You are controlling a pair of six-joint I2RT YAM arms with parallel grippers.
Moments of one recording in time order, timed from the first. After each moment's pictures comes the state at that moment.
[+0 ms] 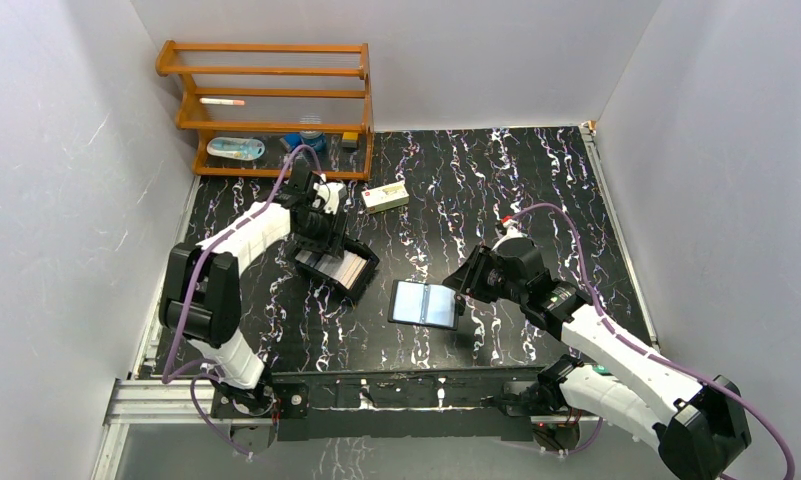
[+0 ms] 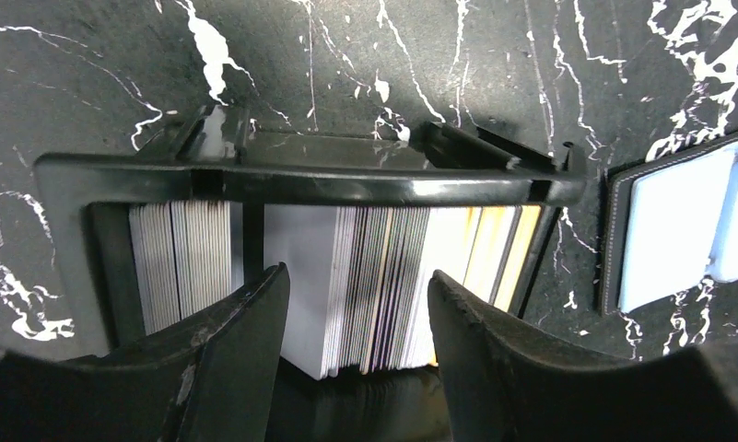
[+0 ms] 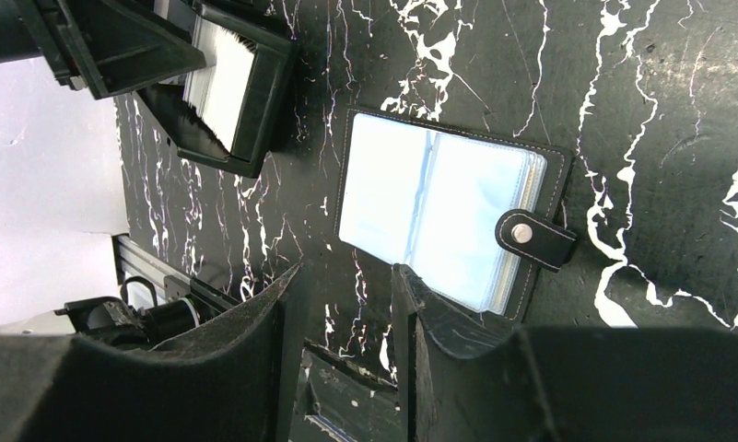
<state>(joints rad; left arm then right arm) -0.29 1.65 1.15 -0.66 0.23 0.00 0.65 0.88 0.55 -0.28 -0.12 0.89</state>
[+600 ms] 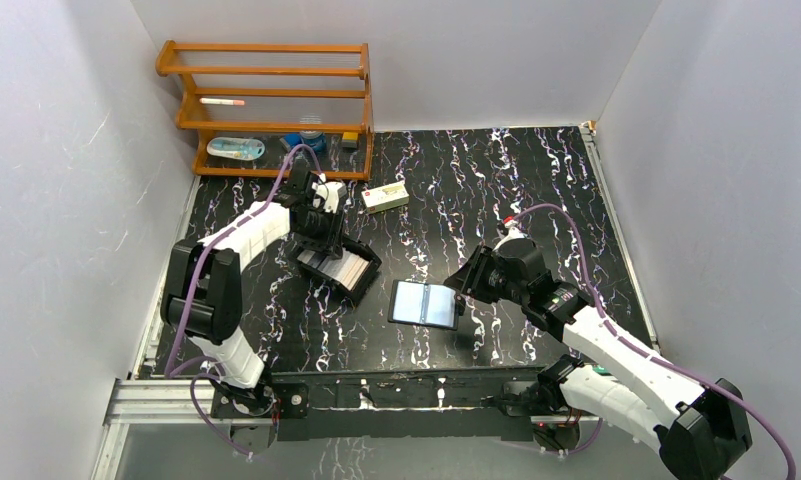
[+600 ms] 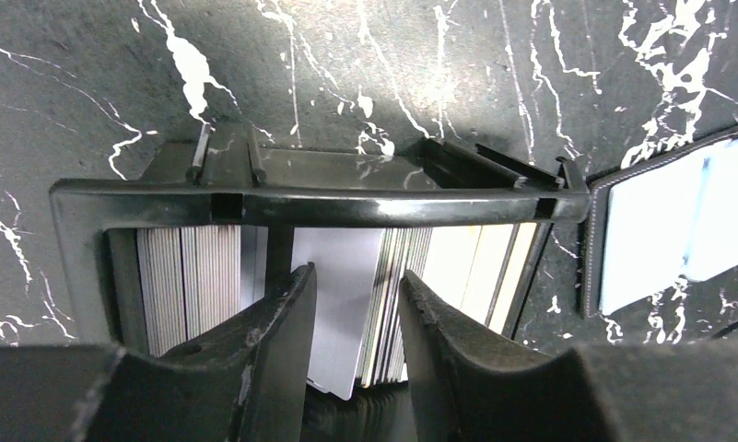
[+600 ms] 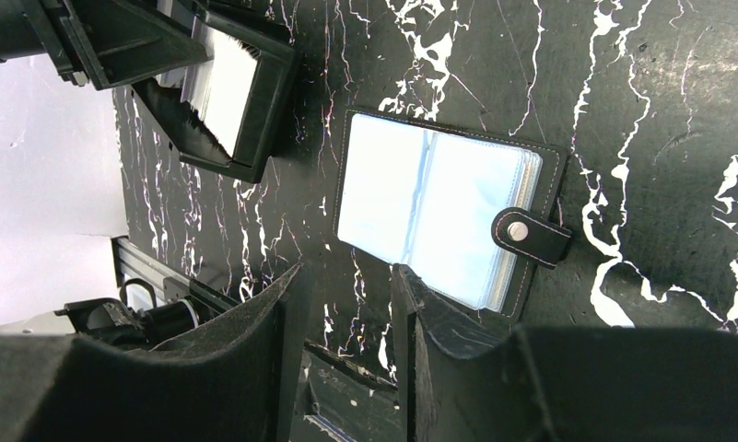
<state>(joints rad) -0.28 1.70 1.15 -0.62 0.29 0.00 0.65 0.86 0.55 -0.30 -0.11 0.89</state>
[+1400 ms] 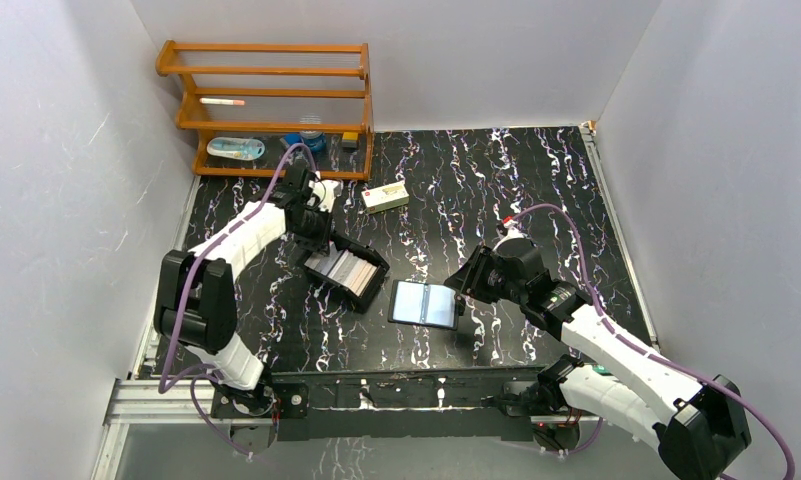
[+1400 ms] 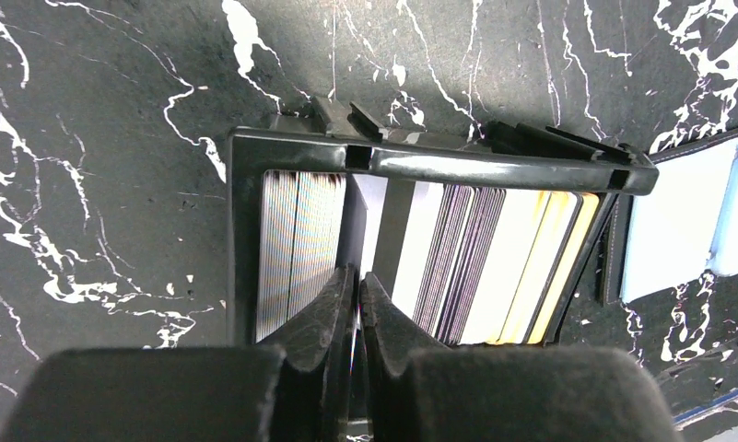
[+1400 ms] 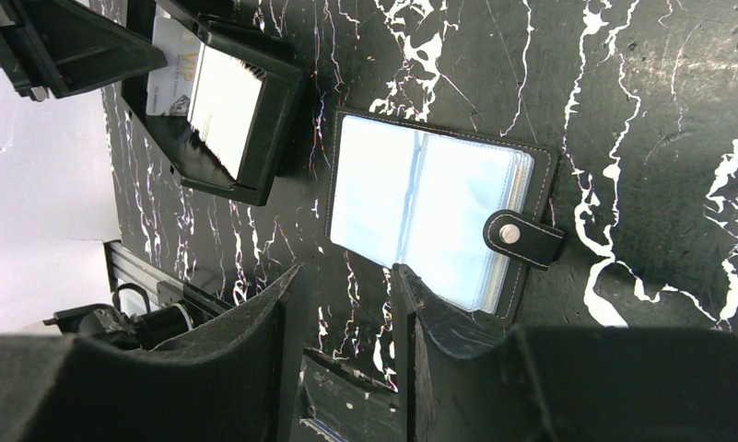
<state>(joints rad) -0.28 1.64 1.16 -0.70 0.22 0.00 0.65 0.88 0.55 -0.30 -0.10 0.90</state>
